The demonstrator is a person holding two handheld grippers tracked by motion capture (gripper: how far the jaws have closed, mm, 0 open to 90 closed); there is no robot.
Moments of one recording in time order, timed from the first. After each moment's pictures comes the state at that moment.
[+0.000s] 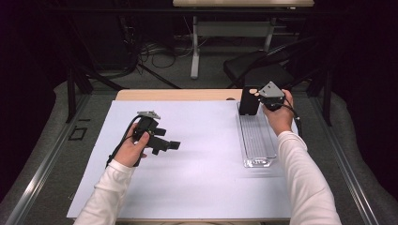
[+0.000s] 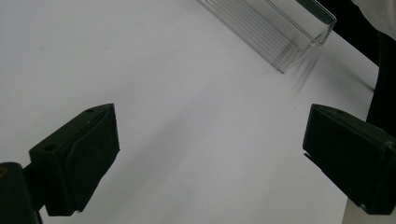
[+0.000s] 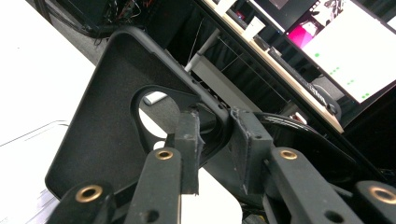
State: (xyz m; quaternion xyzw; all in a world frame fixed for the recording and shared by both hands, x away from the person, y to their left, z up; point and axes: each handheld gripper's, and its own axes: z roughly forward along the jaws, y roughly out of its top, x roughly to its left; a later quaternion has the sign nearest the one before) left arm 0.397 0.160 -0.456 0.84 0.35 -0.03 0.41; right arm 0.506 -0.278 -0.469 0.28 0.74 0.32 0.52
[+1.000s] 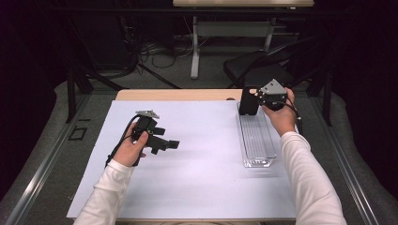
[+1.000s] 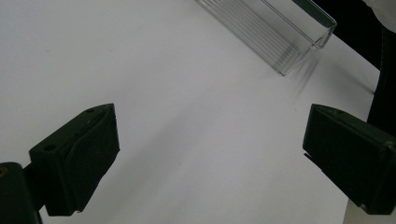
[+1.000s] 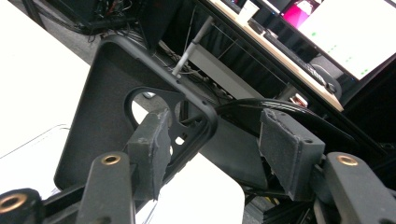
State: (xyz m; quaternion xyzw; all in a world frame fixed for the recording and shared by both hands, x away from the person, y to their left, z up) left arm 0.397 0.163 -0.454 0.84 0.36 -0.03 0.42; right arm 0.499 -0.278 -0.457 0.32 0.73 0.32 0.51
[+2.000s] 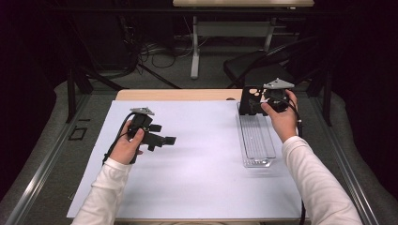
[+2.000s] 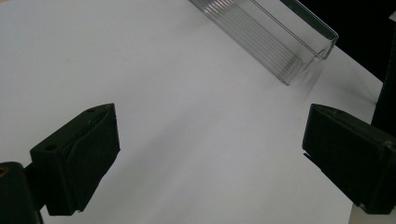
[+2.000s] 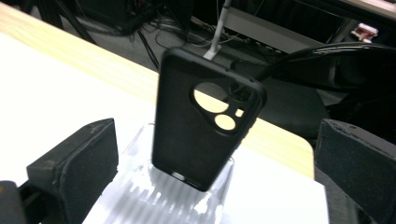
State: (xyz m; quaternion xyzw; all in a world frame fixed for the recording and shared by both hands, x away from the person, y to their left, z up) left arm 0.402 0.175 -0.449 0.83 0.36 -0.02 0.43; right arm 0.472 -0.265 -0.434 0.45 0.73 0.37 0.36
